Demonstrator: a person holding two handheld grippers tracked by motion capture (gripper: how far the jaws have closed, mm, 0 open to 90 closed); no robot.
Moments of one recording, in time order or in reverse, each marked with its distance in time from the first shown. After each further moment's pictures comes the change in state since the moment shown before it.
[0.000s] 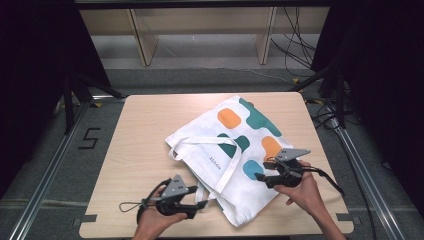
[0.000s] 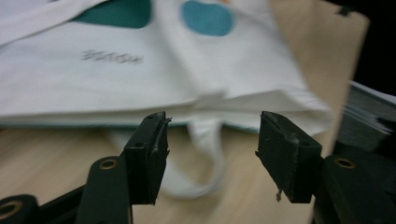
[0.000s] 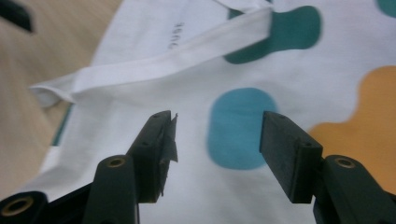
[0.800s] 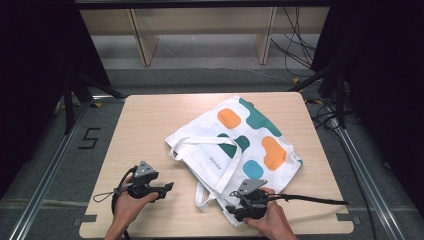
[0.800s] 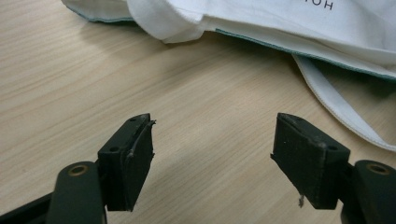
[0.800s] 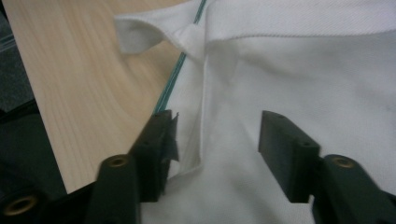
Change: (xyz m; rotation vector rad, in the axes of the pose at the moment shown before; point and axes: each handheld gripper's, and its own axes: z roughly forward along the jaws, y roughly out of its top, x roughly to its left) left arm 0.080 -0.029 -0.016 0.120 0.209 -0.133; right arm 0.092 -0.022 0.058 0.131 0.080 -0.107
